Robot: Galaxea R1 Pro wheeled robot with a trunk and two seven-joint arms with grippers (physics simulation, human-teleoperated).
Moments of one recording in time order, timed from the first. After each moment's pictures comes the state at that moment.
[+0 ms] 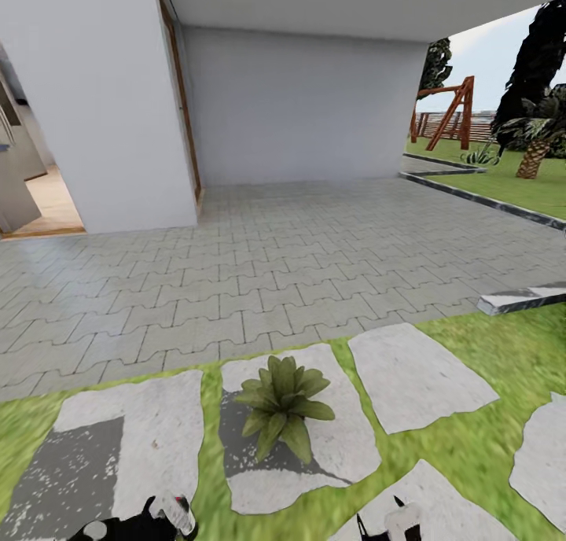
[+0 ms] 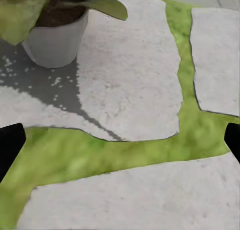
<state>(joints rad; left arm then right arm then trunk) -0.51 0.19 -0.17 -0.09 -0.19 -0.34 -0.61 -0.36 -0.02 0.13 -0.04 0.25 -0.76 -0.13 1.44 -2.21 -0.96</state>
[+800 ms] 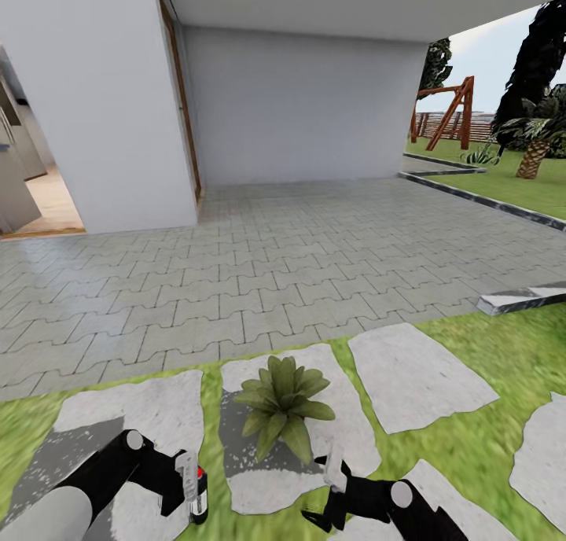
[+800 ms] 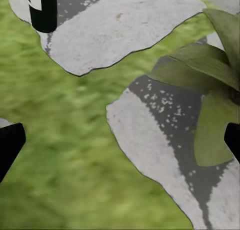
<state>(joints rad) -0.61 0.19 -0.17 -0.47 -0.62 -0.09 -1.11 -0.42 -0.03 0.19 -0.56 0.47 -0.36 0.75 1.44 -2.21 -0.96</state>
